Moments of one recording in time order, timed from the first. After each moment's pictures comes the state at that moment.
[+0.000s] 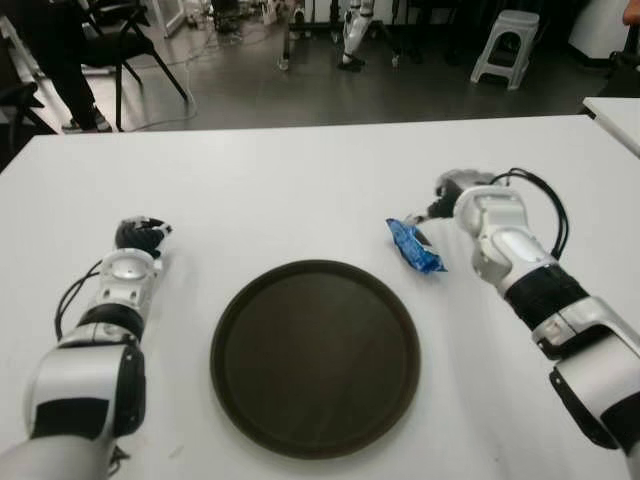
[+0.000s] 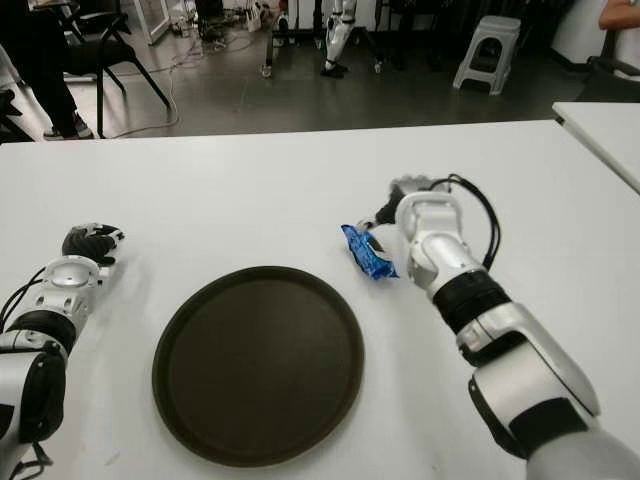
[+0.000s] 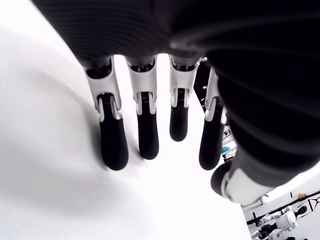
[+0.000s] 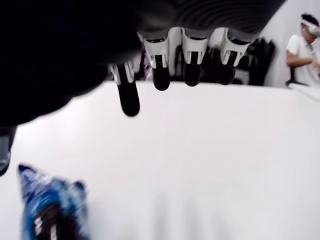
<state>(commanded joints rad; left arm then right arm) -0.77 0.31 0.13 1.33 0.12 -0.05 0.17 -0.81 -0.36 0.53 0.62 -0.89 0.48 0.31</state>
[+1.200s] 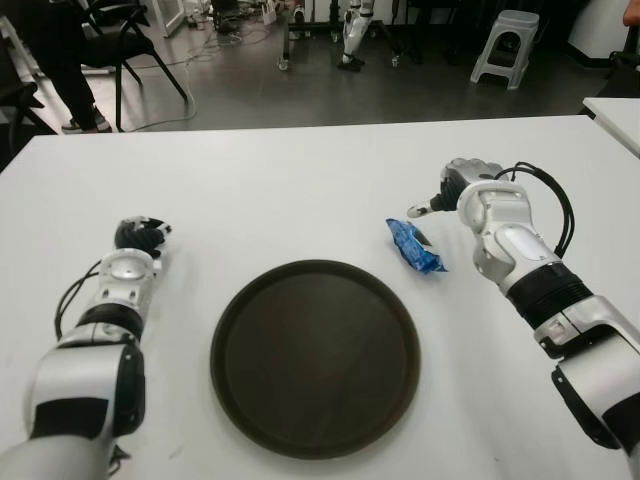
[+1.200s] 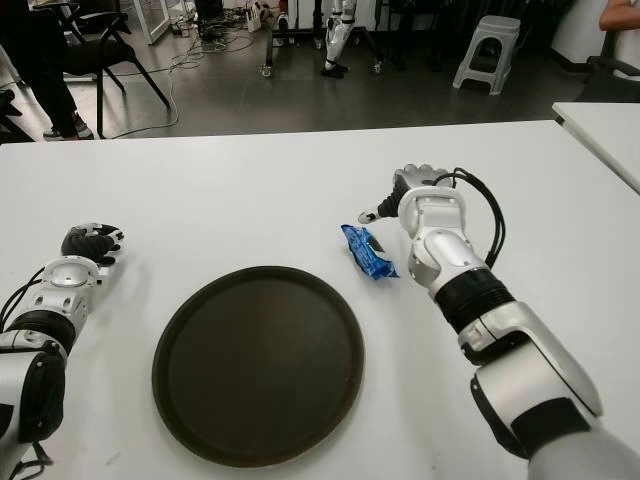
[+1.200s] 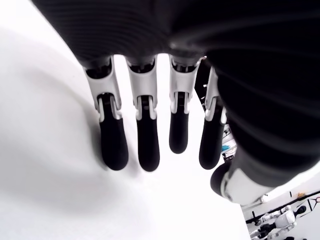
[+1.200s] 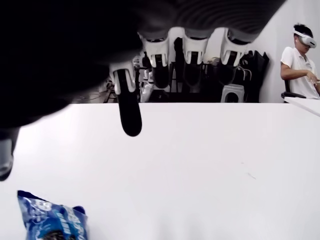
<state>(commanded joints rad) -0.76 0.31 0.14 1.34 0.12 -0.05 0.18 -0.78 -0.37 0.56 0.57 -0.89 0.48 0.36</state>
